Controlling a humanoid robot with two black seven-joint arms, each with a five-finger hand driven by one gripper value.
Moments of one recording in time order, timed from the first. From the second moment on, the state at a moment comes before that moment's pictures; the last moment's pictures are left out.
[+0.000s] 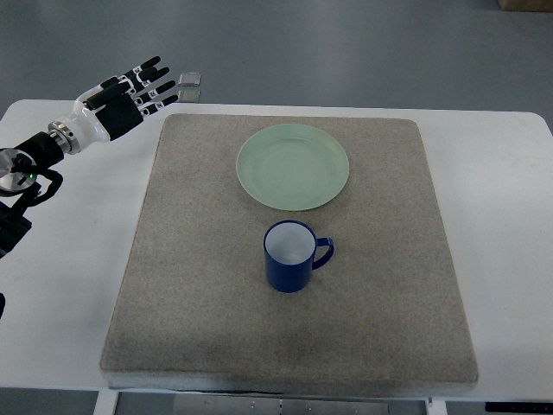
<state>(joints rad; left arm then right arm) -0.84 0.36 -0.96 -0.48 0.00 -0.61 0.21 -0.01 0.00 0.03 0.11 -0.03 0.18 0.22</state>
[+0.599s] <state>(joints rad) -0.83 0.36 -0.95 -0.47 0.00 -0.61 0.21 -0.01 0.00 0.03 0.11 -0.03 0.18 0.22</state>
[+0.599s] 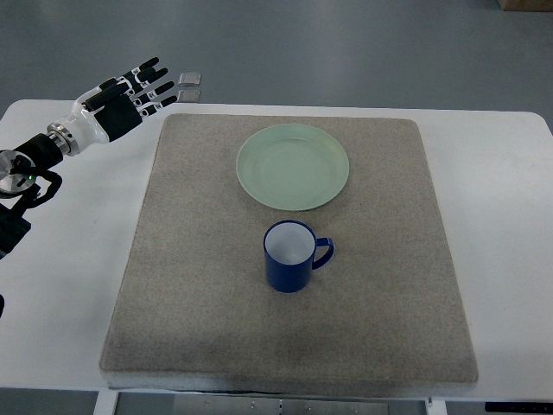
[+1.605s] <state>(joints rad) -0.55 0.65 -0.90 -0.98 0.47 -0.61 -0.15 -0.01 0.00 0.03 0.11 -0.03 0.18 0.22</state>
